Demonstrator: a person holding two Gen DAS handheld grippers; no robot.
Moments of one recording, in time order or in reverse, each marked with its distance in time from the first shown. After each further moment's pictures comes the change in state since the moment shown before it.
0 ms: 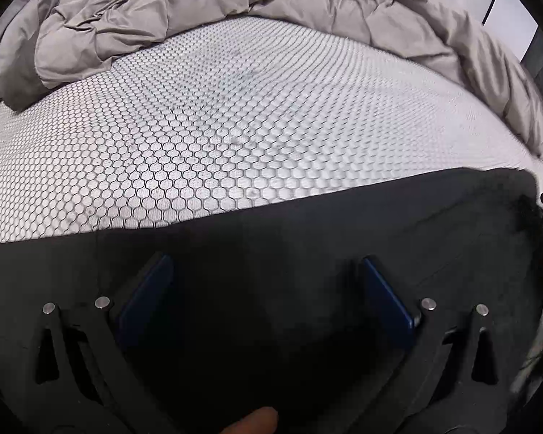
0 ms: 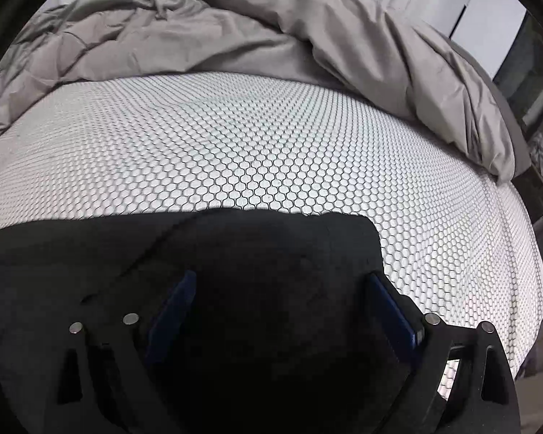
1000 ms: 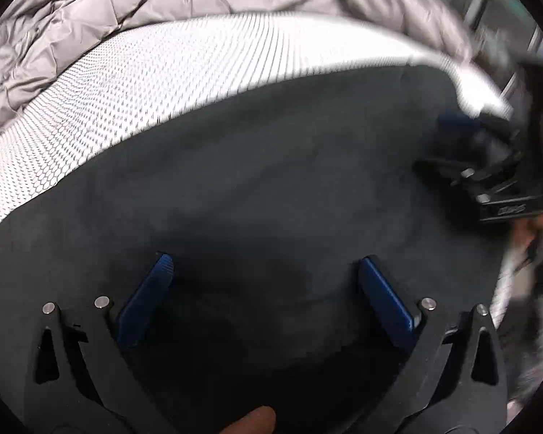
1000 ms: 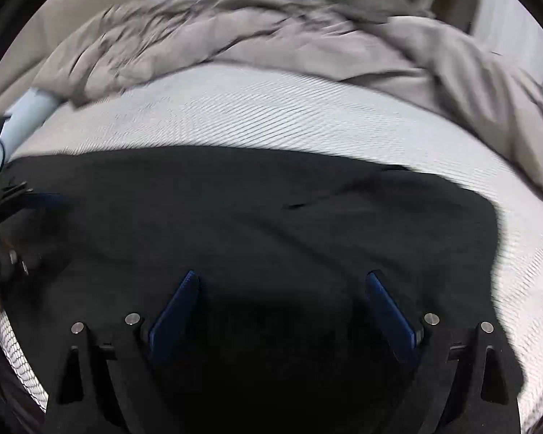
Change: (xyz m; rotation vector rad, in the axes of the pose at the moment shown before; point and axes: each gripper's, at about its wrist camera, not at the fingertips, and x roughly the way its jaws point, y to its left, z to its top) left arm -0.022 -0.109 -0.077 0.344 0.045 -0.107; right arm -0.053 0.091 -0.056 -0.288 -0.013 0.395
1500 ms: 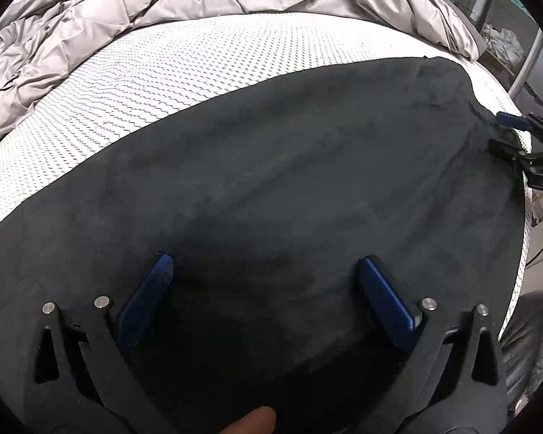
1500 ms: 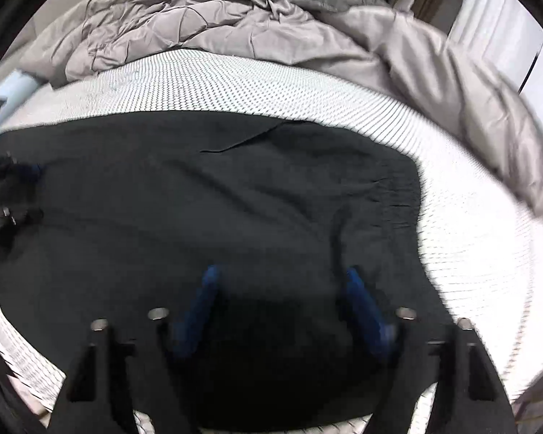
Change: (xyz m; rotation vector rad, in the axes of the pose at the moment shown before) left arm -0.002 0.019 -0.005 -0.022 -0.022 0.011; right arm -0.062 -0.063 -0.056 0.022 -0.062 -0.154
